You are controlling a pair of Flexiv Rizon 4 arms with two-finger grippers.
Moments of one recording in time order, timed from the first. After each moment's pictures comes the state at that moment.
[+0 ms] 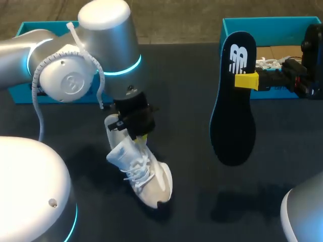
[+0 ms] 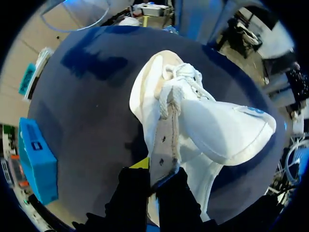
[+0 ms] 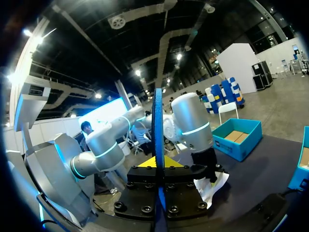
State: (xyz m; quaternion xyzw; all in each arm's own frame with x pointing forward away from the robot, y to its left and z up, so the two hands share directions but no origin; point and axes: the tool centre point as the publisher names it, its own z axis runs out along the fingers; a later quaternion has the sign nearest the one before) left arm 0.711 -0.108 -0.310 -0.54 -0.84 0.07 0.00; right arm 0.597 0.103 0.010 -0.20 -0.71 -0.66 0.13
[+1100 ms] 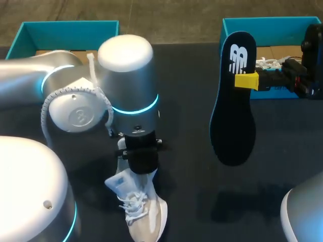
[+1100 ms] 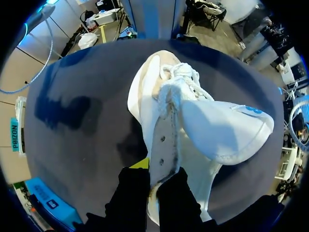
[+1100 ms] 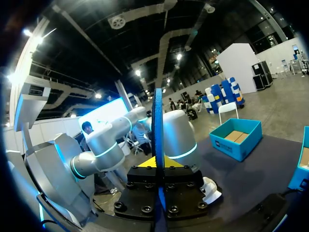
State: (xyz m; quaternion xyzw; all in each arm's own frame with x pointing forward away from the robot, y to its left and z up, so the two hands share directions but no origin) left arm 0.636 -0.130 -0.342 -0.66 -0.75 0.05 0.01; right arm 0.597 0.103 0.010 -0.20 -0.71 -0.66 0.13
